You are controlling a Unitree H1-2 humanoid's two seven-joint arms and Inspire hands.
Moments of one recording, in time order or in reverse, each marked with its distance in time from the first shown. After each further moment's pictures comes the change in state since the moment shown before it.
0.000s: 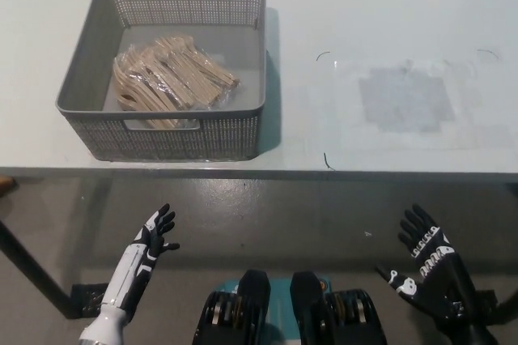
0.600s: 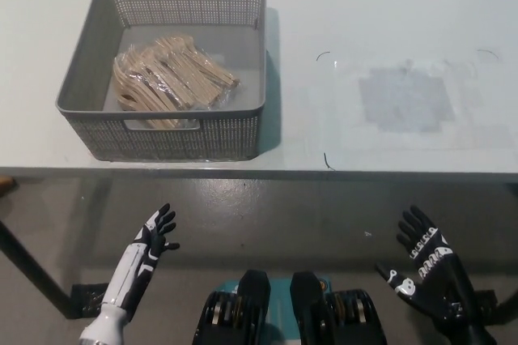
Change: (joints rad) left_arm -0.002 0.000 -0.002 0.000 0.008 0.000 0.005; right_arm 0.000 -0.001 0.002 0.001 0.001 0.000 0.005
